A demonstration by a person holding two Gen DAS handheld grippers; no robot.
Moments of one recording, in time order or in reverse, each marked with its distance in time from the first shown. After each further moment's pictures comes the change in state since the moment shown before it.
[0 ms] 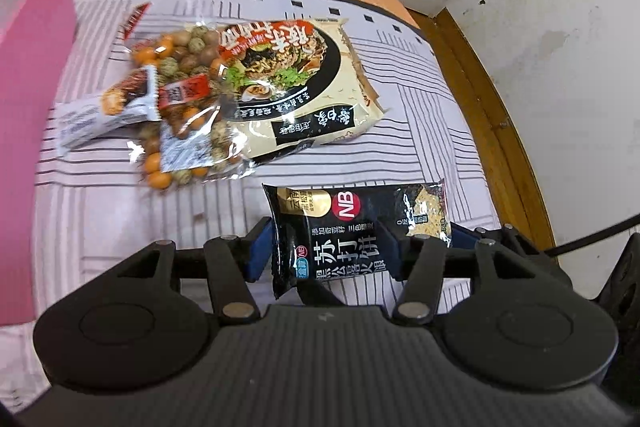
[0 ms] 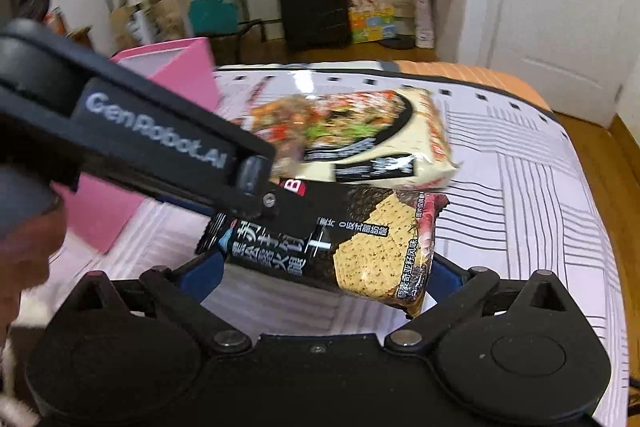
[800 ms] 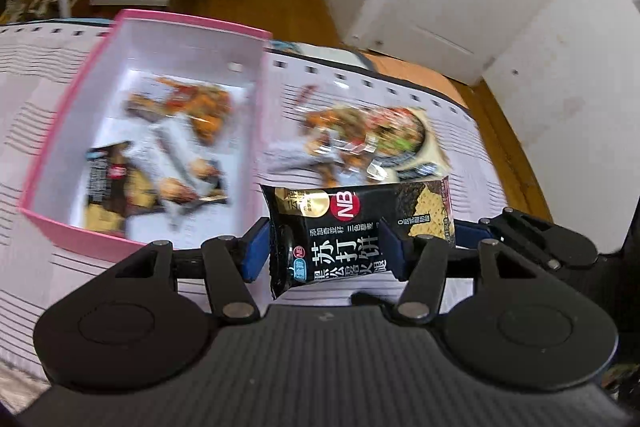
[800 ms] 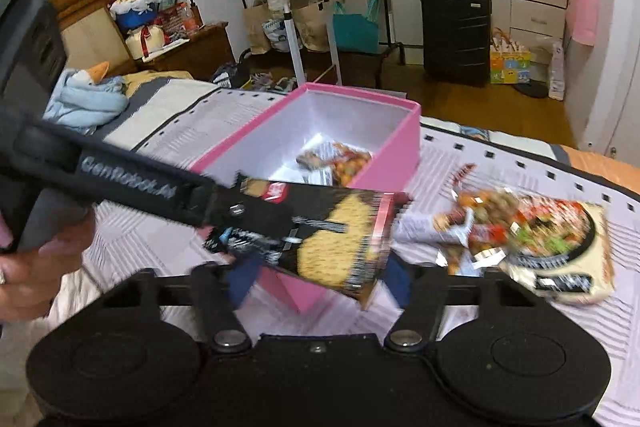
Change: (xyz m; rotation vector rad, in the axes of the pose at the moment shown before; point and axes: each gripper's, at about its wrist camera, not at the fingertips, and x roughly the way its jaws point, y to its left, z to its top) left arm -0.182 0.109 -0.032 -0.093 -0.190 0.114; right arm -0.007 0.129 0.079 -0.157 -0.023 0.336
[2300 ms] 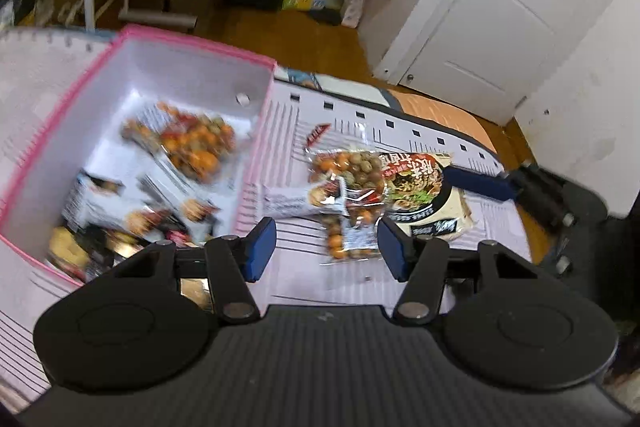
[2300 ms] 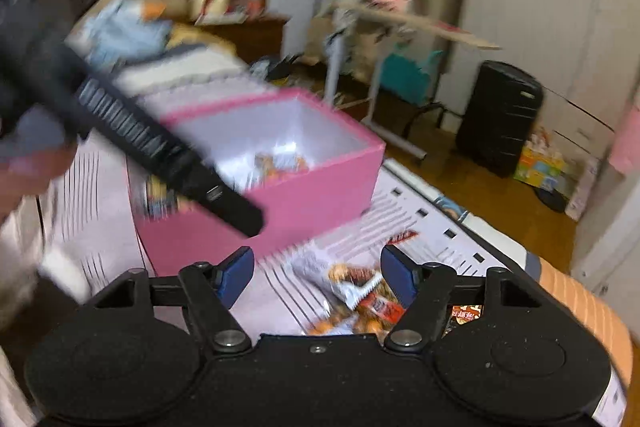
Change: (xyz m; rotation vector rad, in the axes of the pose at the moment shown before) left arm 0.058 -0.037 0.021 -0.097 -0.090 0.082; right arm 0.016 -0.096 -0.001 -0.496 -0.031 0.007
